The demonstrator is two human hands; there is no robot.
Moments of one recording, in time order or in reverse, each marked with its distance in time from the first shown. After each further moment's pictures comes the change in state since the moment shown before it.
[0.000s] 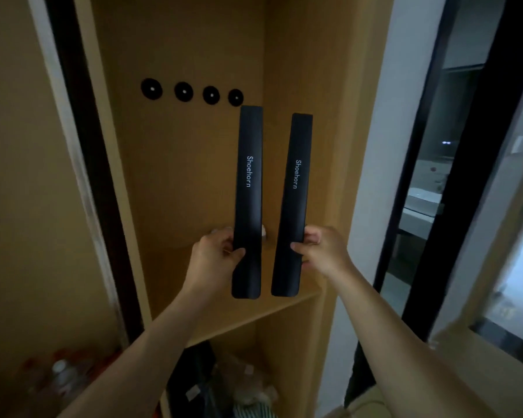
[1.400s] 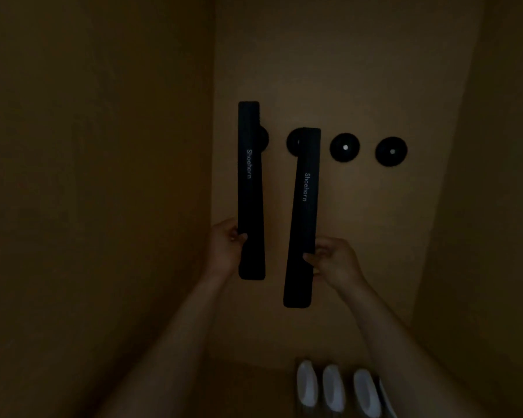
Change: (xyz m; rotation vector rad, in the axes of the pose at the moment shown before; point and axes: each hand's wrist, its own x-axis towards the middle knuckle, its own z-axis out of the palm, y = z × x) left_hand 0.385 -0.169 -0.091 -0.150 0.675 -0.105; right_hand 0.460 -0.035 0.234 0.313 -0.457 -0.262
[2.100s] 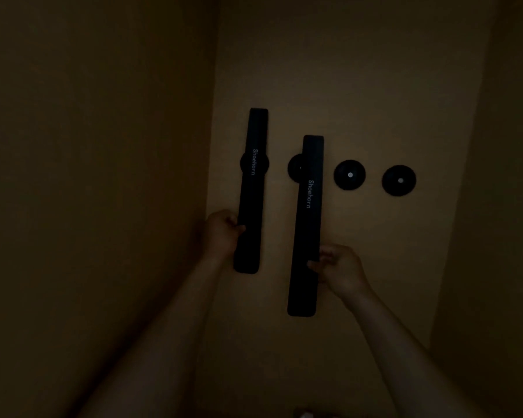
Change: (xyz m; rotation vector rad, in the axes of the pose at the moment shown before) left_hand 0.114 -0.003 0.011 0.220 0.113 -0.001; right_hand 0.062 -0.007 -0.005 -0.020 0.044 -0.086
